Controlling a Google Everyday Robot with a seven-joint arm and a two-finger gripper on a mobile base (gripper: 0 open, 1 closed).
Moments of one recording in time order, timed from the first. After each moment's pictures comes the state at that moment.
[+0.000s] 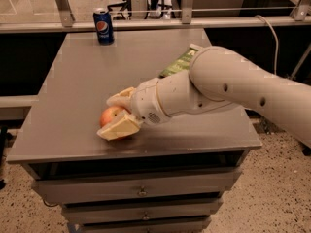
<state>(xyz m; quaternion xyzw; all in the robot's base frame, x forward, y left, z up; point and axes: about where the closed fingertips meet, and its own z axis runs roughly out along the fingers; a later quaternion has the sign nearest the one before) 0.477 0.098 0.859 -0.60 0.62 0.29 0.41</state>
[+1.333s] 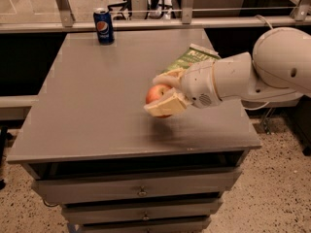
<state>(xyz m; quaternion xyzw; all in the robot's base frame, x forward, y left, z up) 0.512 -0.009 0.894 -0.56 0.65 0.24 0.44</state>
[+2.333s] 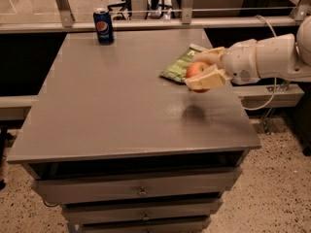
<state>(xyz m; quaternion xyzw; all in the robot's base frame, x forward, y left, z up) 0.590 -0.117 0.907 -0.53 0.67 0.20 0.48</state>
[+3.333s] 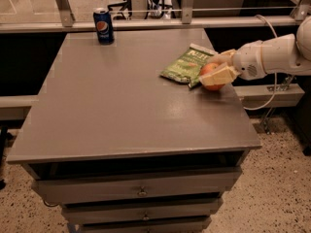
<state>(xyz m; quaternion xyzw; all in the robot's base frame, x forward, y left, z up) 0.647 -0.173 0.869 -0.49 0.72 0.20 0.45</state>
